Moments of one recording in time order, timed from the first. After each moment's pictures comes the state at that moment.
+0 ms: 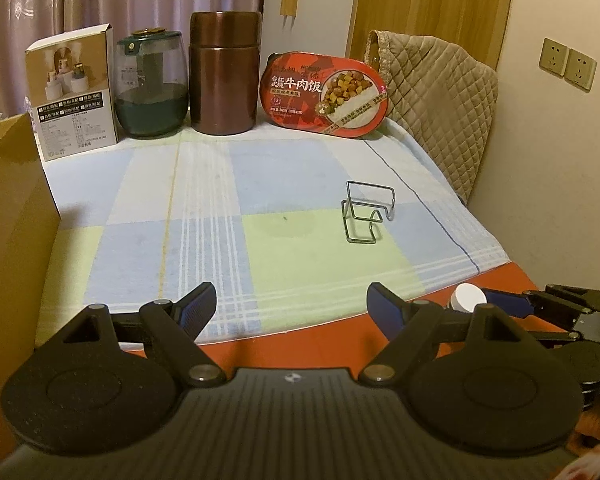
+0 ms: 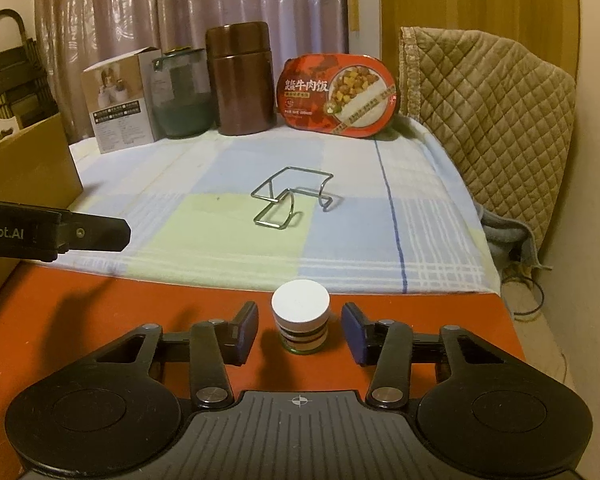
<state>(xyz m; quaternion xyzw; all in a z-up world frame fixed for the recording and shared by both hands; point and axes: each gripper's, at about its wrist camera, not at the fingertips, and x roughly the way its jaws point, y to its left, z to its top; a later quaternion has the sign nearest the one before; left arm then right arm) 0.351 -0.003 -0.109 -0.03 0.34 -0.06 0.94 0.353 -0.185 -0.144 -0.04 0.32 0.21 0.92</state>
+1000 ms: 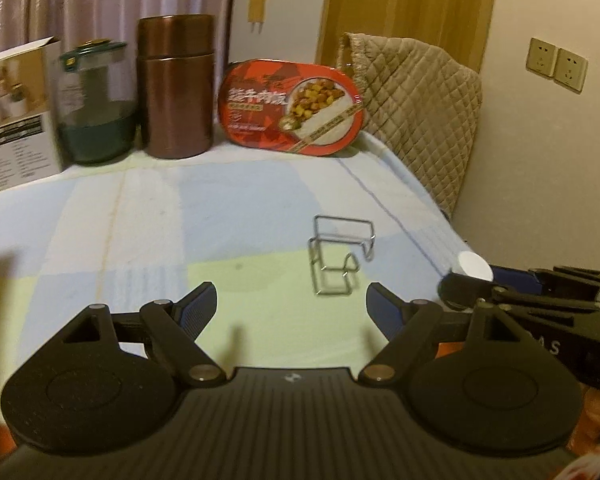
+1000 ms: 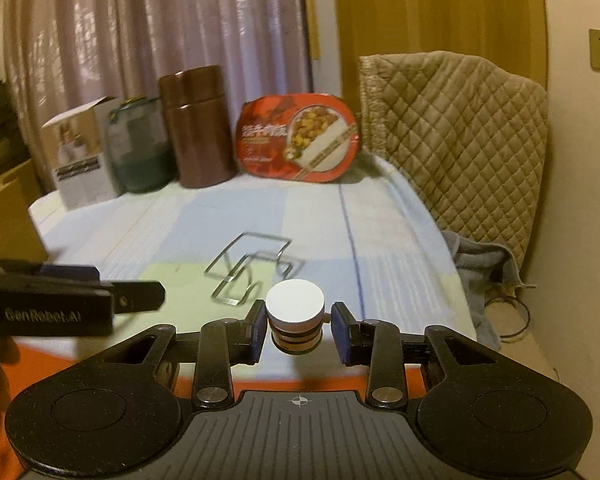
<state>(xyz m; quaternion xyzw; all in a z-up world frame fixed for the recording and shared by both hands) 0.415 -0.034 -0.123 -0.02 0.32 -0.11 0.94 0.401 -0.195 -0.120 0.01 0.29 0.16 0.94</state>
